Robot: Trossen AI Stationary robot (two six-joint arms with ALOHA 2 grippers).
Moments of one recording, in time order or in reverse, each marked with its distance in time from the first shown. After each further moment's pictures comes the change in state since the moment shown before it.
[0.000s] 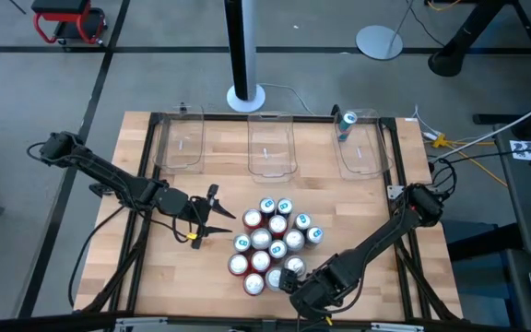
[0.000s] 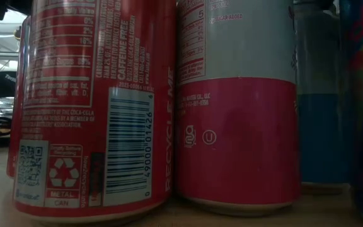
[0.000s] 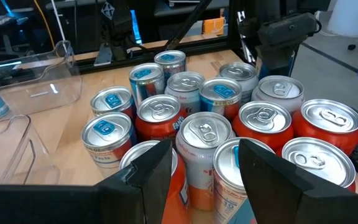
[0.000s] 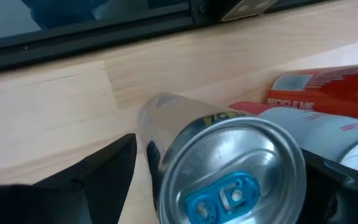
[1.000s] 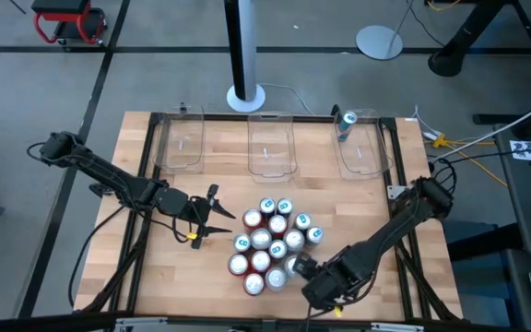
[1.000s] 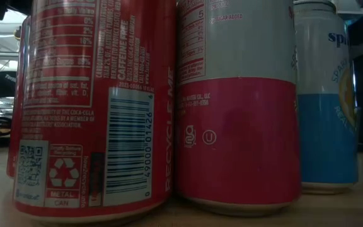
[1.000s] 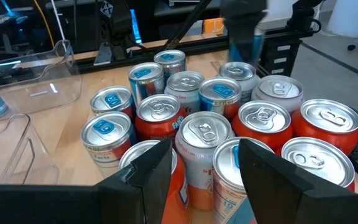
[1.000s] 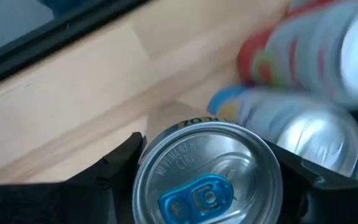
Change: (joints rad) left arm -0.001 0.000 0.000 -0.001 0.000 -0.003; right arm 0.002 -0.108 0.000 -0.242 0.009 0.264
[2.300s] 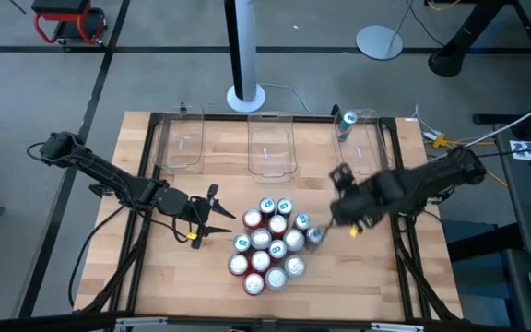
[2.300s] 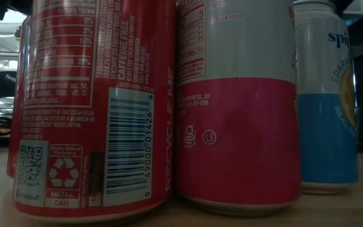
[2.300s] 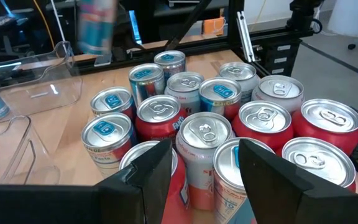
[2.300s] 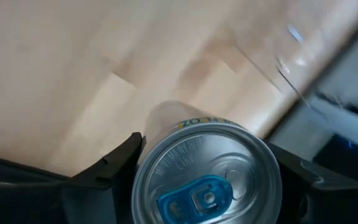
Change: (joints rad) left arm 0.001 0.000 0.000 0.002 0.000 0.007; right arm -0.325 -0.435 -0.125 -0.490 0.372 0.075
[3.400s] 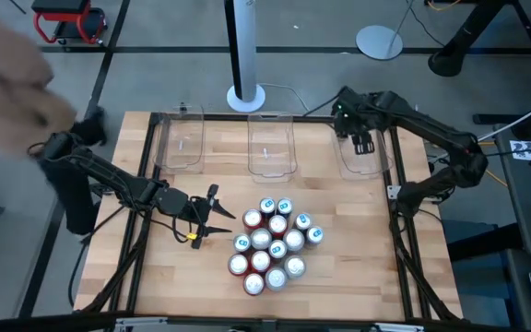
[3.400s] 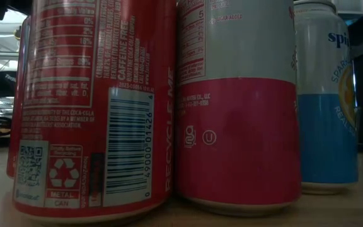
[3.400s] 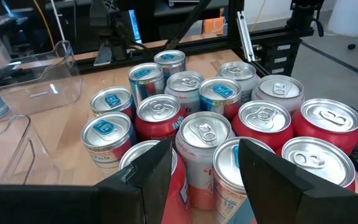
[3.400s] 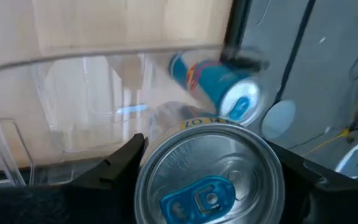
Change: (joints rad) left arm 0.000 0.000 0.000 -0.001 0.000 -0.002; right arm -0.972 -0.037 -0.163 0.288 -0.033 -0.447
